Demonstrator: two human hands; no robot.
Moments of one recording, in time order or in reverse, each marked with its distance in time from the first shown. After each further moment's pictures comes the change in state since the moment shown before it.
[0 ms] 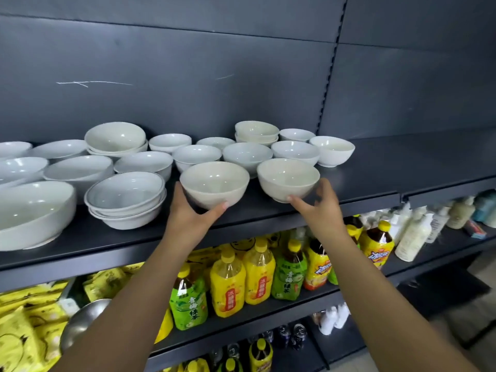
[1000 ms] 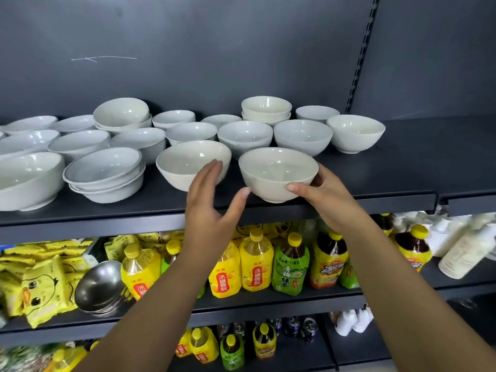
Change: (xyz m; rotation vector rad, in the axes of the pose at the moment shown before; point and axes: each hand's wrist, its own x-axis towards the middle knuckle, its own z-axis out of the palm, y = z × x) left_hand -0.045 0.029 0.098 0.266 0.308 0.358; right_hand 0.058 0.033 -0.037 0.415 -0.586 0.041
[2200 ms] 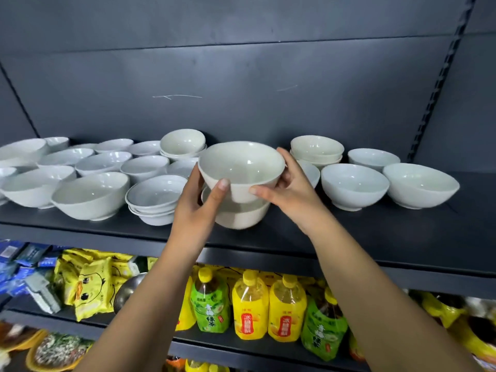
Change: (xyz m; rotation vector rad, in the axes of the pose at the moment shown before) left_hand 0.058 -0.007 -0.053 -0.301 0.057 -0.115; right_hand 0.069 -0.047 0.090 0.104 -0.347 -0.192
